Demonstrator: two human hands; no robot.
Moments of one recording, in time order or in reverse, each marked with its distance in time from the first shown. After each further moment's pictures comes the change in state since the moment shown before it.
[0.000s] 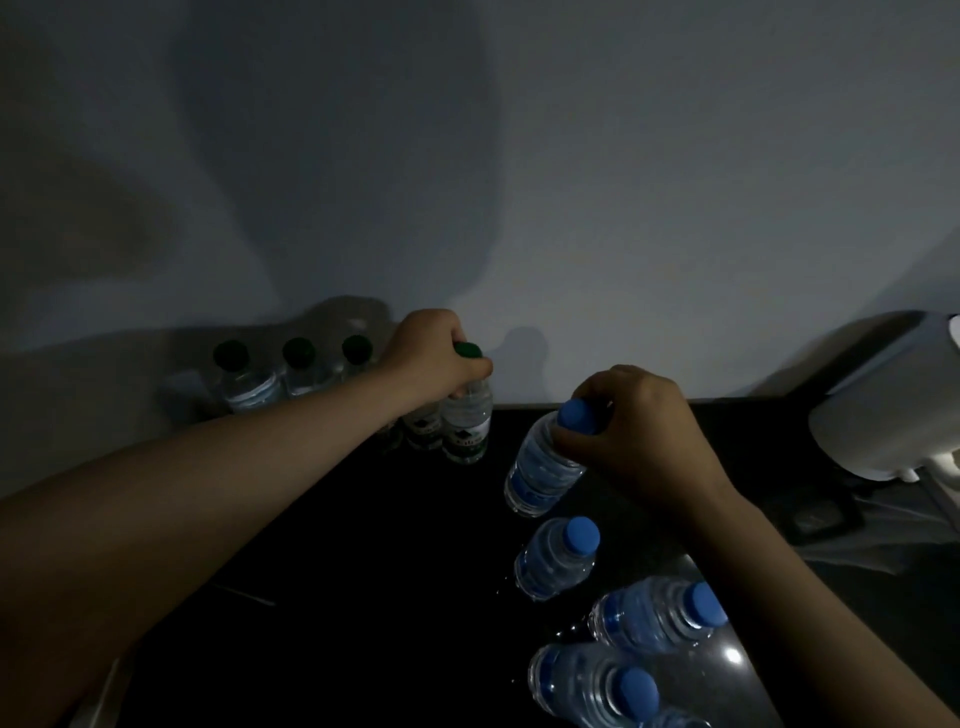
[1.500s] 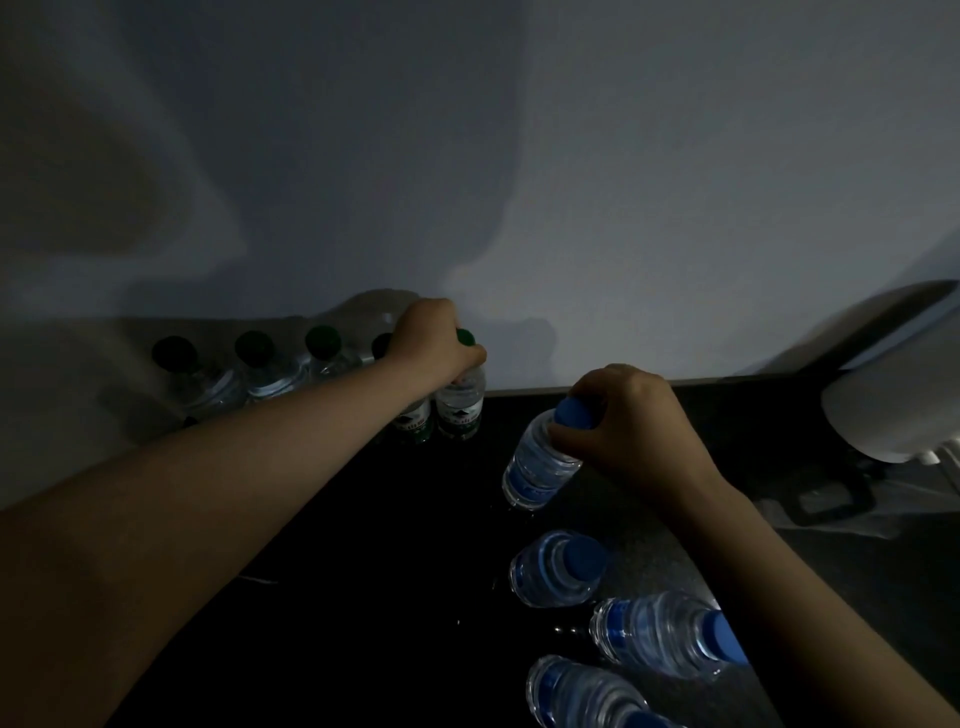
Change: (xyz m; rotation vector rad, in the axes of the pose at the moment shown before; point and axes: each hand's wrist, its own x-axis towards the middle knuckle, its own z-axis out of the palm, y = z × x) left_hand 0.052 -0.020 0.046 0.130 -0.020 -0.089; right_hand 0.032 0.046 0.037 -0.022 -0.052 0.002
